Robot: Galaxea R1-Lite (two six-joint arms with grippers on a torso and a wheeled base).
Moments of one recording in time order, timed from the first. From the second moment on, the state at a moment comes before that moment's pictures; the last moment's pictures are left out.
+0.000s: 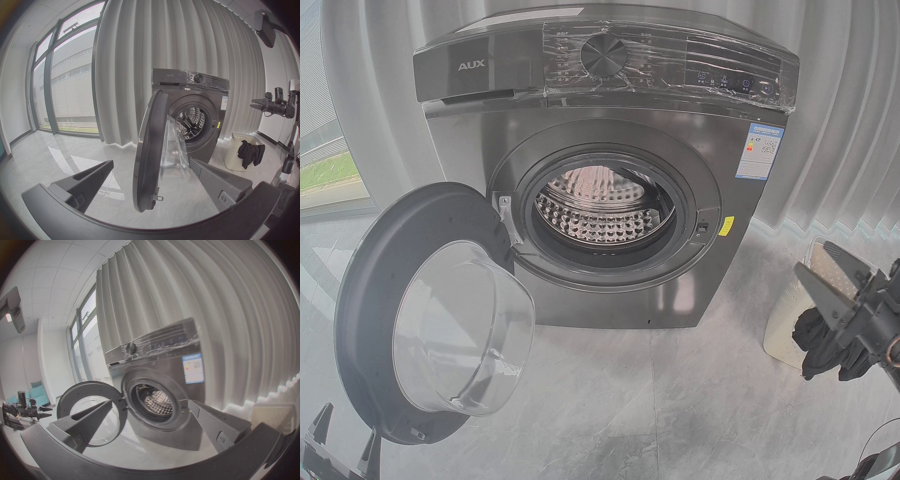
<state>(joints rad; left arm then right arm) 0.00 0.02 -0.02 0.00 -0.02 -0.01 0.49 1.22 -0.18 -1.27 0.04 0.09</state>
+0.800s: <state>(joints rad) 0.00 0.02 -0.02 0.00 -0.02 0.00 0.14 0.24 -0.07 -0.48 0.08 0.00</state>
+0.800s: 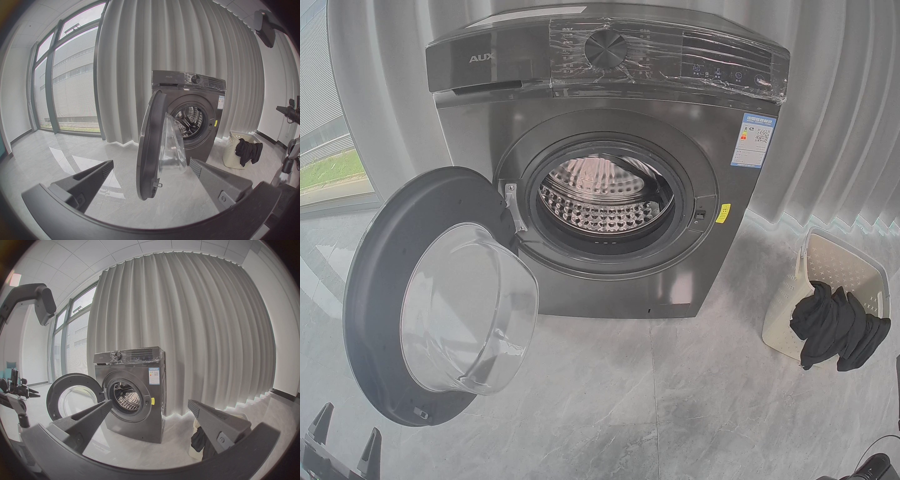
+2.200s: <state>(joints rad) 0.00 0.02 -0.02 0.00 -0.02 -0.01 0.00 0.01 -0.02 -0.07 0.08 -0.01</state>
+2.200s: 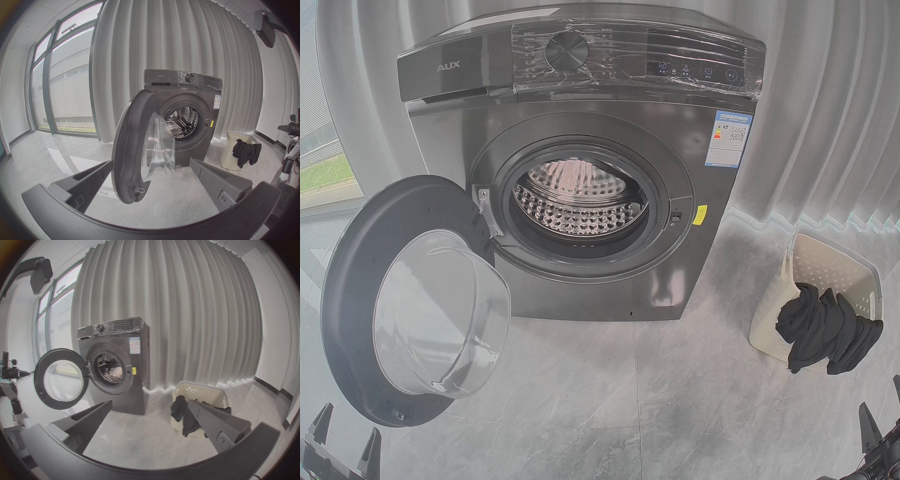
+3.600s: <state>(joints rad) 0.00 0.02 -0.02 0.00 -0.02 -0.01 0.01 0.01 -0.02 0.00 -0.02 0.01</state>
